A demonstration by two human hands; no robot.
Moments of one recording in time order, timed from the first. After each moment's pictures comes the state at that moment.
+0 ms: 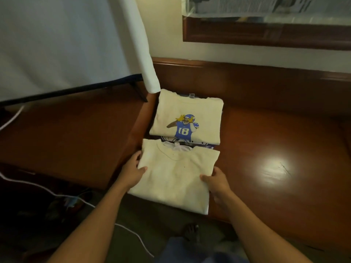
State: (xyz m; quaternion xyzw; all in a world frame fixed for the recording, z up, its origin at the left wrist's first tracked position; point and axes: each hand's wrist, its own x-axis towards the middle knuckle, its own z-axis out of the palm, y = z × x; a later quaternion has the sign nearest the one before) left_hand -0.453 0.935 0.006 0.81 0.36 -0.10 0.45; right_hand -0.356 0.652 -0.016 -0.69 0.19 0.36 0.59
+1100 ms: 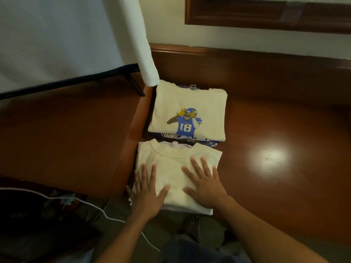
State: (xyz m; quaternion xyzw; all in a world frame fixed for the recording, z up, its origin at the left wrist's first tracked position) left_hand -0.493 0.881 -0.062 0.92 0.27 -0.18 0.20; right_hand -0.365 0.675 -0.060 -0.88 -0.38 0.28 0.05
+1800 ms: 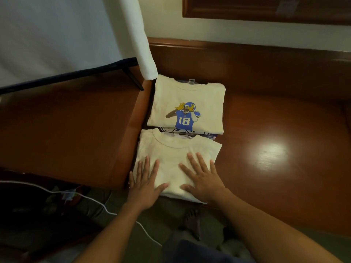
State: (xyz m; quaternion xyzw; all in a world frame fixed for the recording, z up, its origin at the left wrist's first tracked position) left_hand -0.498 0.897 -0.058 0.94 0.17 -0.24 0.15; right_hand -0.372 0.669 -0.059 -0.87 -0.41 0.27 0.00
